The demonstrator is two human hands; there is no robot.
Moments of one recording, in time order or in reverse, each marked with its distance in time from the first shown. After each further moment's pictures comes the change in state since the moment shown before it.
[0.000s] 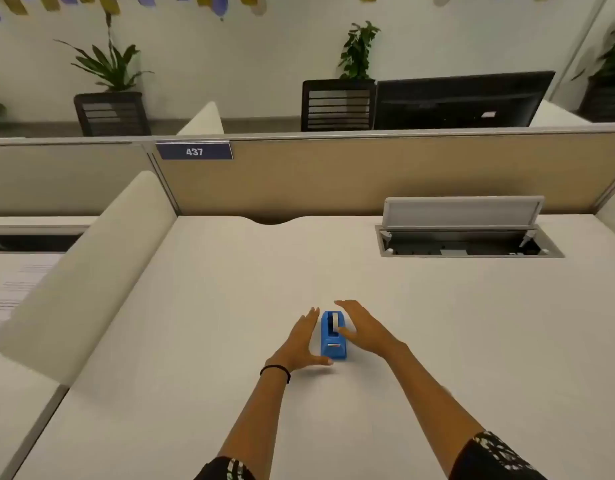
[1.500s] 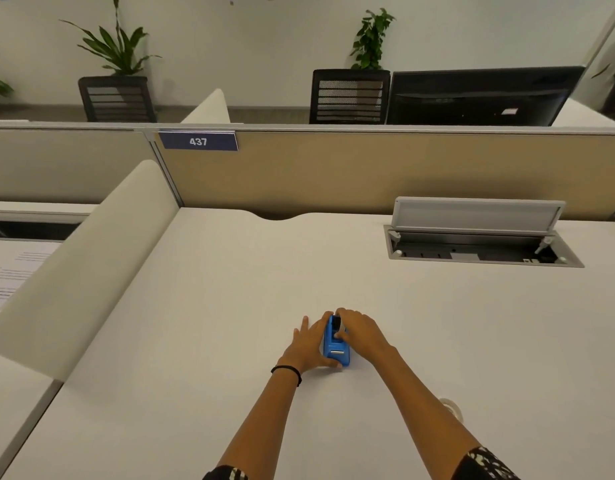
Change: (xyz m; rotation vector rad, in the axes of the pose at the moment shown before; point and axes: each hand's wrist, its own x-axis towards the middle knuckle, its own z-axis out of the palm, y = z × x) left_hand 0.028 0.004 0.011 0.059 -0.023 -0.094; right_hand 0.027 -0.015 0.011 -0.319 -0.001 0.100
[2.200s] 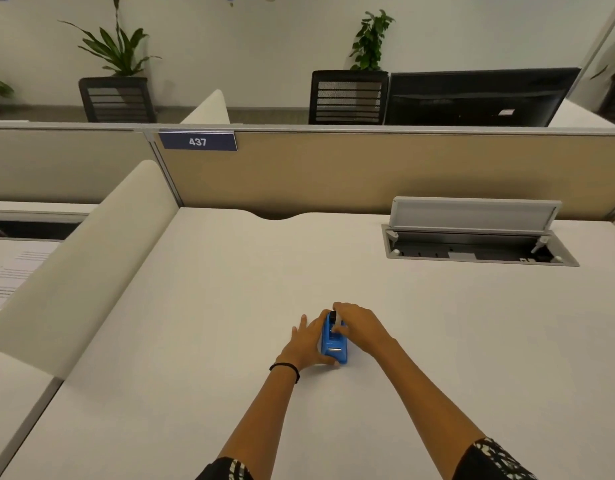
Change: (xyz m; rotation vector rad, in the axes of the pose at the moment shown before) left_hand -0.004 0.003 -0.002 0.001 0.001 0.004; right_hand -0.003 0.002 -0.012 -0.059 0.000 -0.093
